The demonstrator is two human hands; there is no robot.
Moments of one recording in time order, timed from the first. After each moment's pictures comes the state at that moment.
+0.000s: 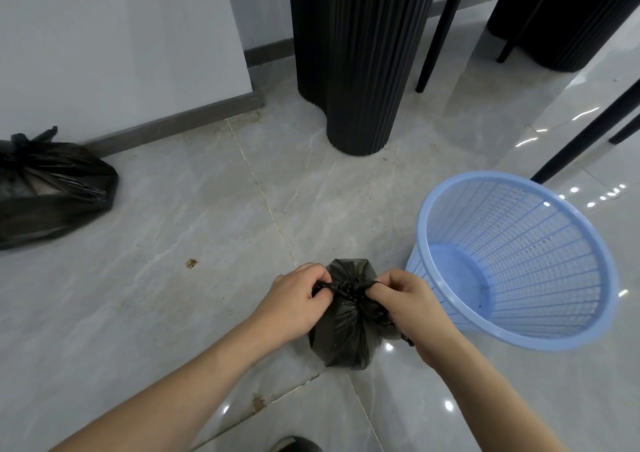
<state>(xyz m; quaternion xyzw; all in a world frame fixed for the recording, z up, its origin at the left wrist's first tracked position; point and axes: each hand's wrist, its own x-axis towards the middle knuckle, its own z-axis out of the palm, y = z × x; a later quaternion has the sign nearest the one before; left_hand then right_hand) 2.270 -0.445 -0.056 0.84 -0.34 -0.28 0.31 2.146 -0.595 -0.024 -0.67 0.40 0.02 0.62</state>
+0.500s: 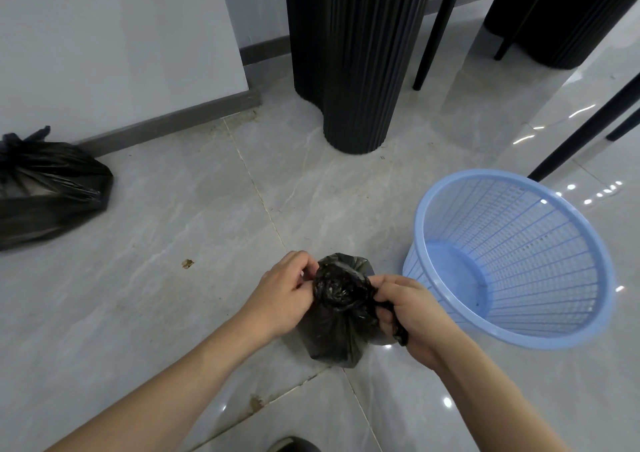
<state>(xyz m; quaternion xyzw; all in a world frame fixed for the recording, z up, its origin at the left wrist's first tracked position) 2.278 -0.438 -0.045 0.82 -0.30 -0.29 0.39 2.145 -0.597 -0.032 -0.51 0.38 0.05 0.77</state>
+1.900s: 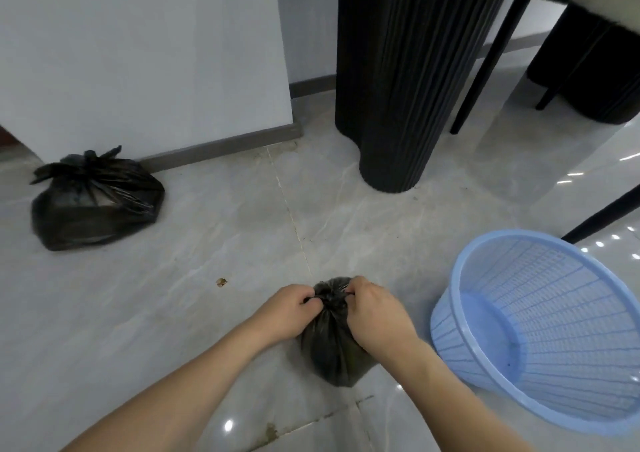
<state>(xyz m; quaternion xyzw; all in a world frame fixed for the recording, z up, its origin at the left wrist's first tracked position) 2.326 -0.425 -0.057 0.86 -0.23 -0.34 0.31 2.231 -0.566 -0.024 -0.94 0.22 0.08 0.27</state>
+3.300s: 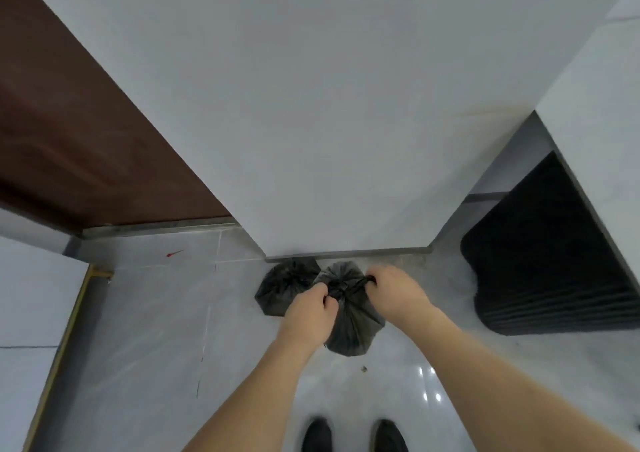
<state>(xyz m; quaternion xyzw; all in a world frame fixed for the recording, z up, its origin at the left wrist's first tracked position) 2.610 -0.240 0.441 0.92 0.02 -0.26 0.30 2.623 -0.408 0.449 -0.92 0.09 0.26 0.27</state>
